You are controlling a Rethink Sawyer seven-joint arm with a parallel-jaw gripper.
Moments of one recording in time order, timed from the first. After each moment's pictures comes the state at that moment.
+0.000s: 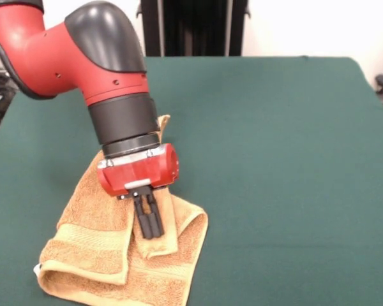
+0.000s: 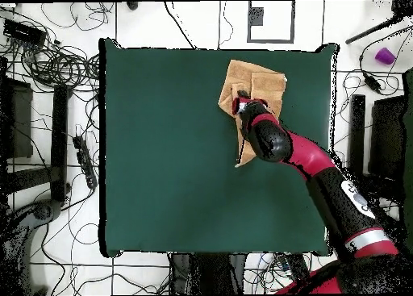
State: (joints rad) arm -0.84 -0.19 0.67 1.48 -0.41 0.04 1.49
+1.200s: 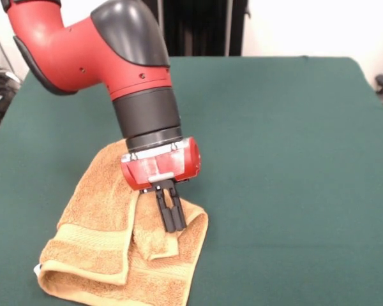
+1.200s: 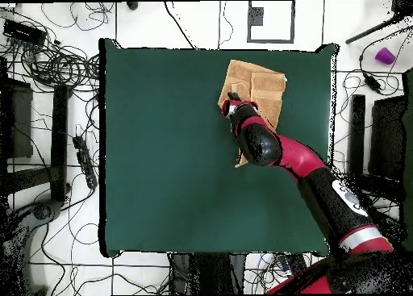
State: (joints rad) arm -0.80 -0.21 0.65 1.53 -0.39 -0.02 1.49
